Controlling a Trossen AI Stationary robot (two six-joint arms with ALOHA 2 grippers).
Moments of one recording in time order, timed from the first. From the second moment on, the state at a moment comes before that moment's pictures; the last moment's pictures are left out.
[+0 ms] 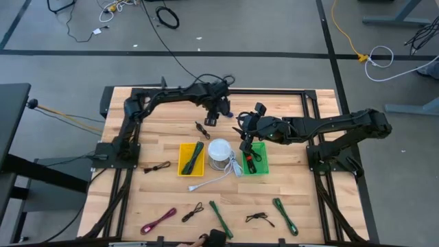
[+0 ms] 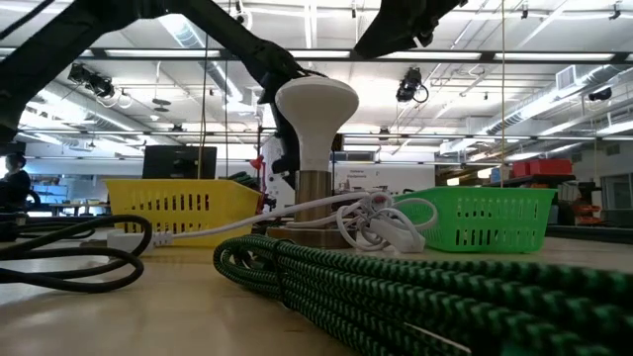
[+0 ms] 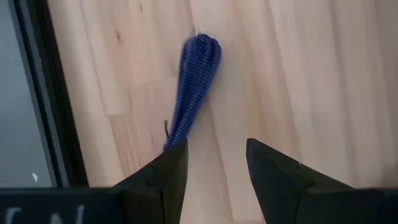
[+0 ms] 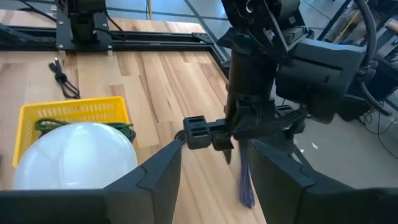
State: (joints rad) left arm 0.46 2.12 1.64 -0.68 -0.04 0.70; right arm 0.07 1.36 1.12 -0.29 0.50 0.00
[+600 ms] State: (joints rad) left arm 0.46 2.15 1.66 -0.60 0.15 0.64; right arm 0.07 1.36 1.12 -0.32 0.50 0.02
